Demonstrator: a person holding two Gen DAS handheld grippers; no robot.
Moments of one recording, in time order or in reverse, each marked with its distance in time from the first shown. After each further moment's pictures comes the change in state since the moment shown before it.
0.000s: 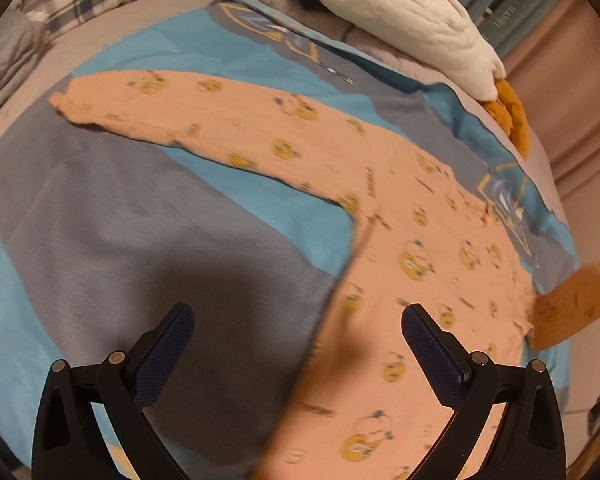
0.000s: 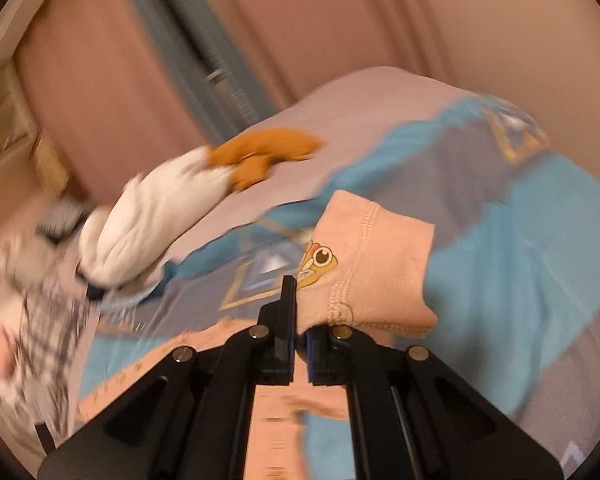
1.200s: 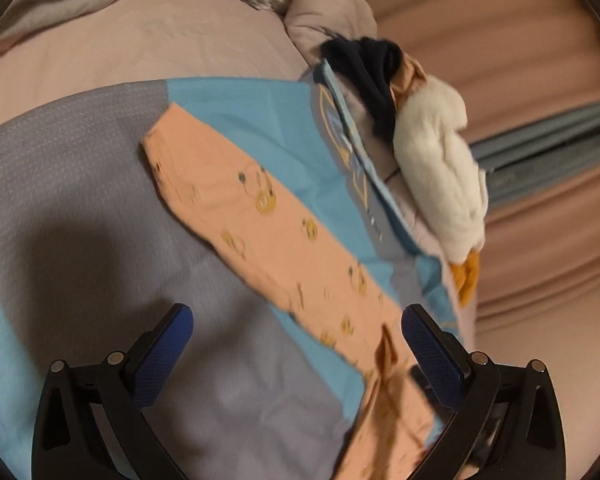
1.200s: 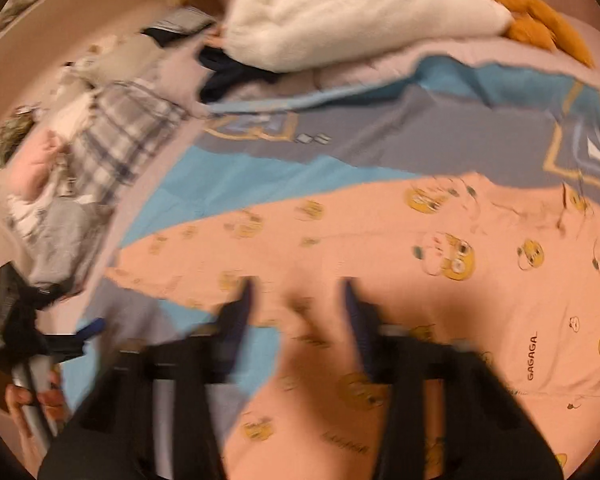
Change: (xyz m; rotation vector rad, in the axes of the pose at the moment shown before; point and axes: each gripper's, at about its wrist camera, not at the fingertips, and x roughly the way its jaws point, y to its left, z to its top) left arm -0.016 0.178 0.091 -0.420 -0.180 -0.374; right arm 0.207 0.263 -0.176 -0.369 0.451 0.318
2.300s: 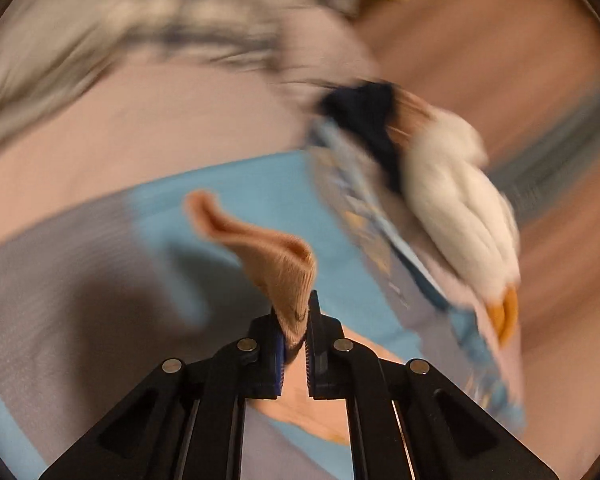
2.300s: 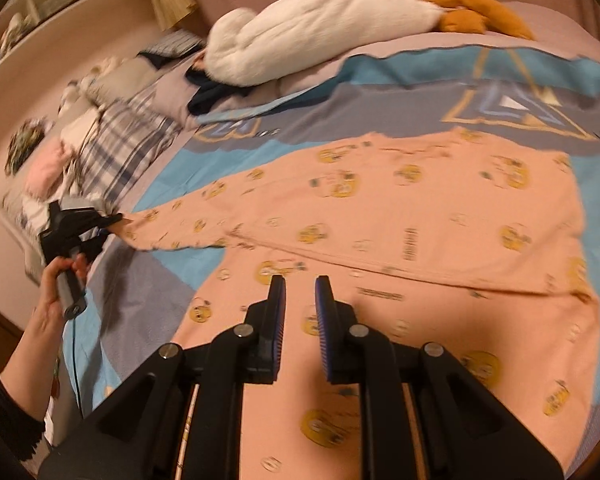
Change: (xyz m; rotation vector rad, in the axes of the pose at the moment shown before) left arm -0.002 -0.082 0.032 0.214 -0.184 0.146; right arm -0.094 -0.078 -0.089 0.066 -0.106 0.027
